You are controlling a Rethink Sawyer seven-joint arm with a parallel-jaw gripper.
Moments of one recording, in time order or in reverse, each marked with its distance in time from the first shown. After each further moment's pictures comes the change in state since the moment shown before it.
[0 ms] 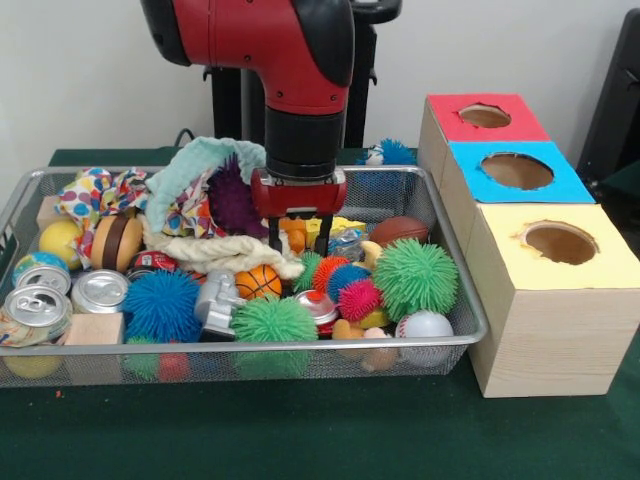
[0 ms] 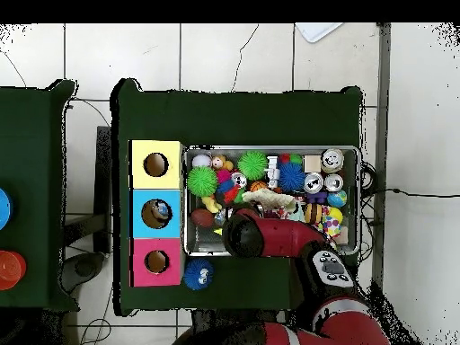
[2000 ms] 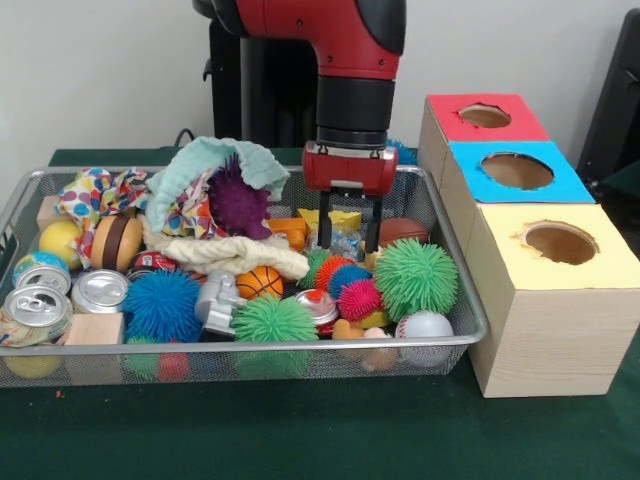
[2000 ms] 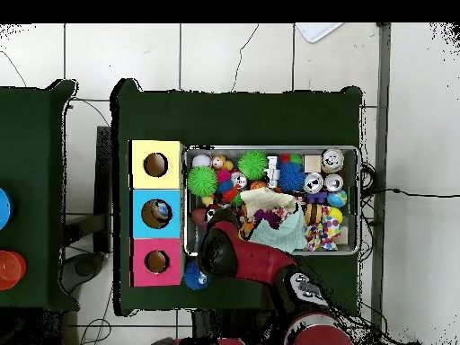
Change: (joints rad) arm 0.086 -0.044 -0.012 0.214 0.272 -0.347 0.237
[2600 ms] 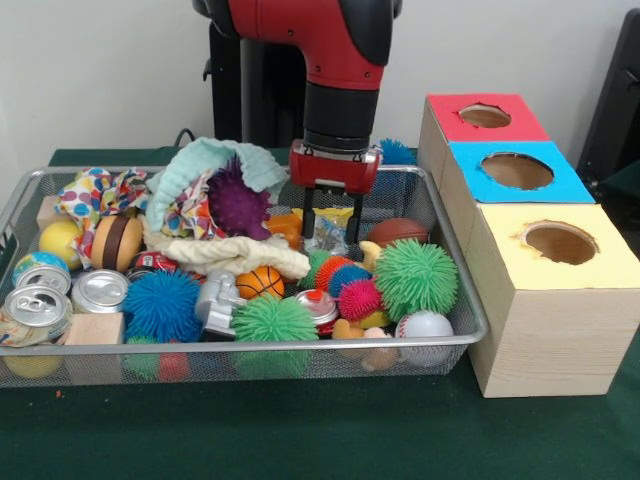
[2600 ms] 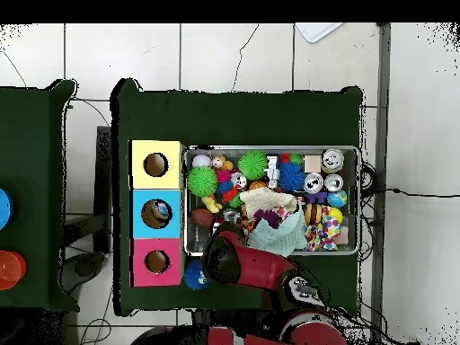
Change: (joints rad) arm 0.028 0.039 -0.068 -0.003 -0.020 0.087 0.002
